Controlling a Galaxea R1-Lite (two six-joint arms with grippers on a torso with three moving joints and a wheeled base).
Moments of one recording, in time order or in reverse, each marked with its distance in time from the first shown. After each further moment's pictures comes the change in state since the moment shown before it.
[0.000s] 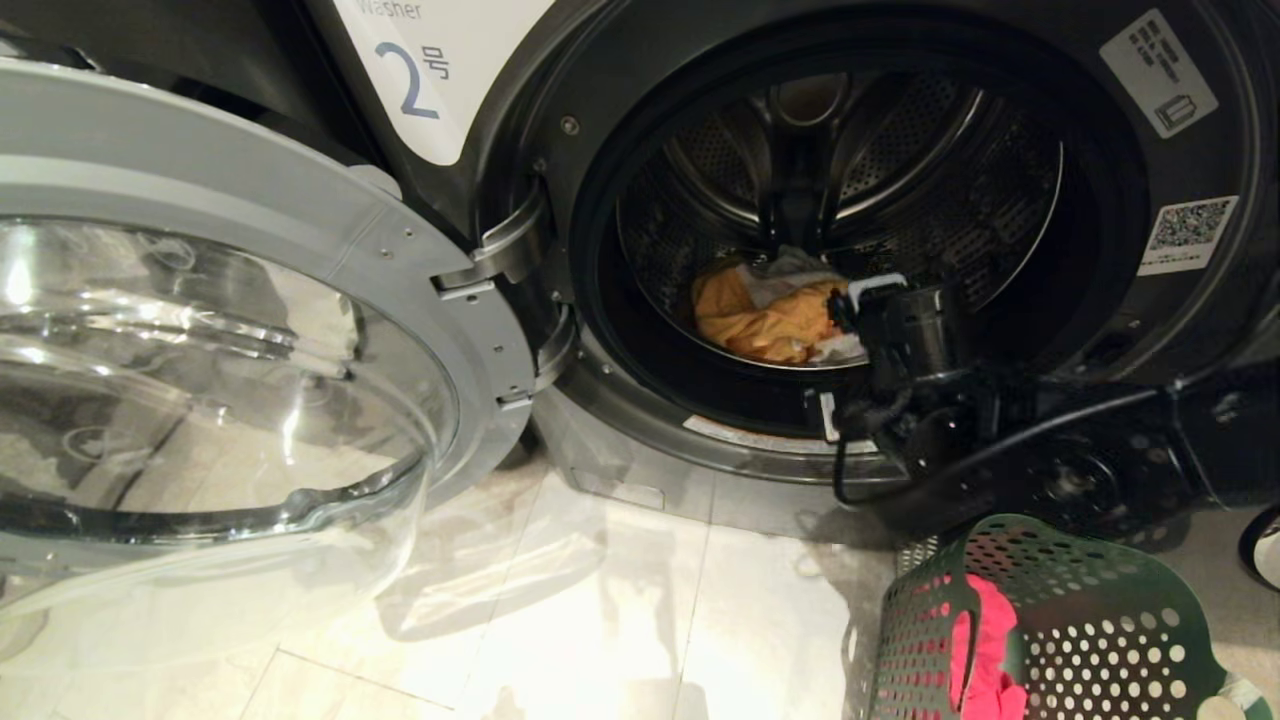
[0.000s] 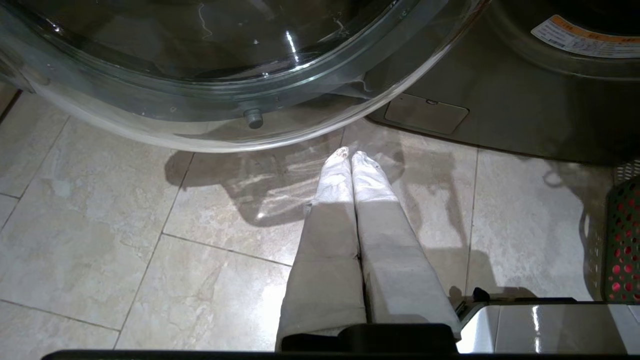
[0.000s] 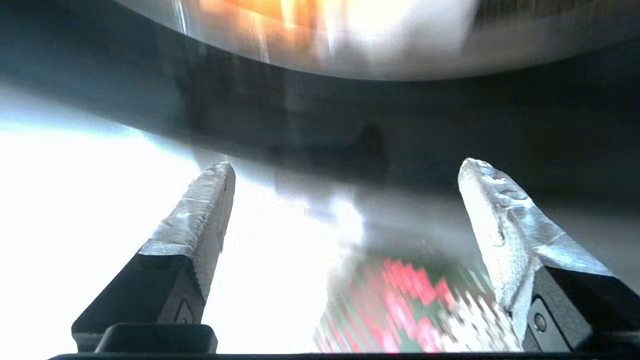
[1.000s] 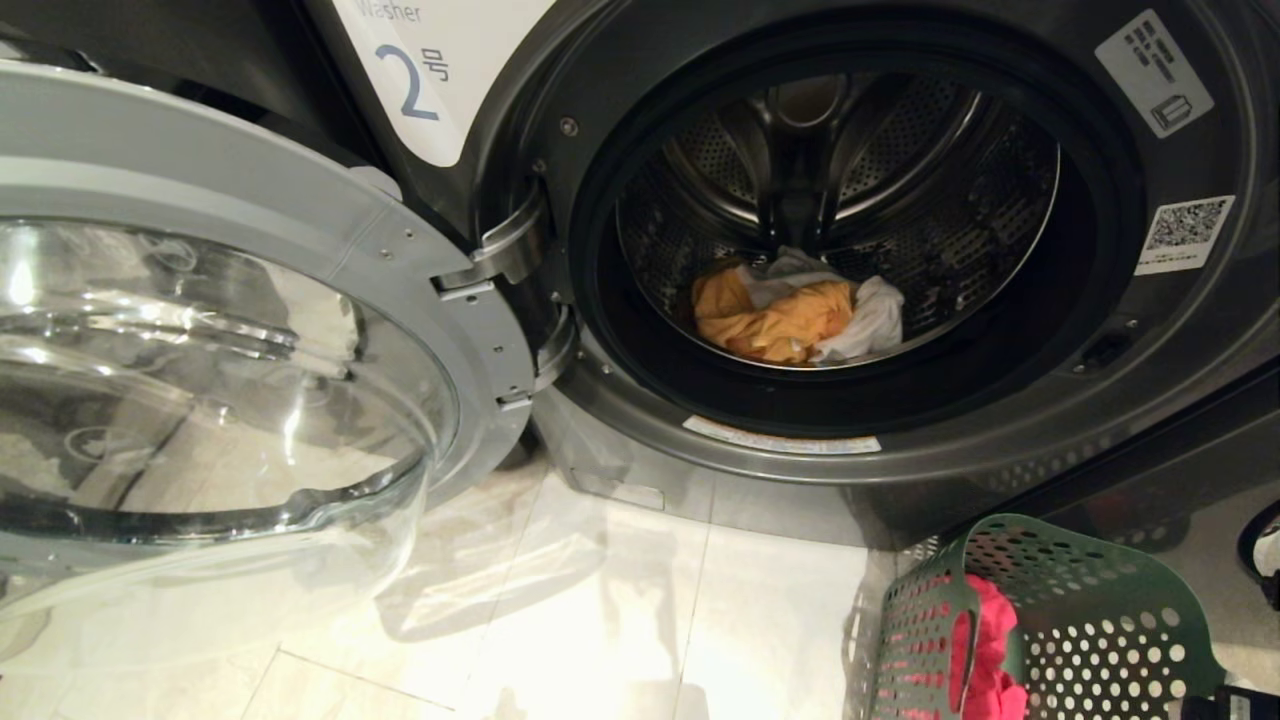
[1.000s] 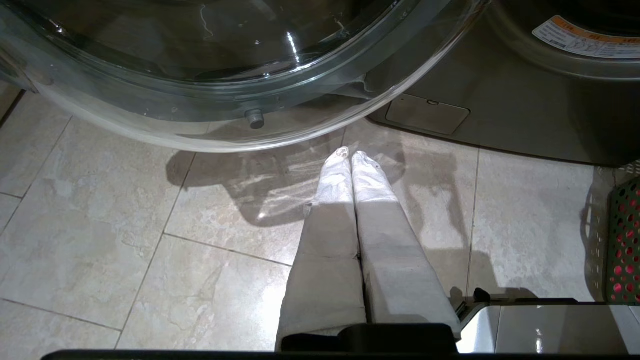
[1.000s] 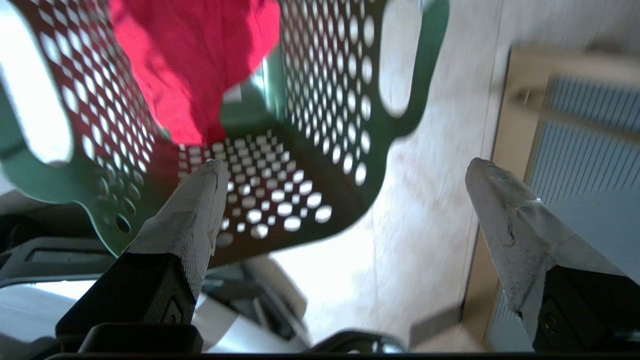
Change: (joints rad) left arm 0.000 0.000 0.000 0.000 0.000 0.000; right arm -0.611 -0.588 0.803 0.335 0.267 0.280
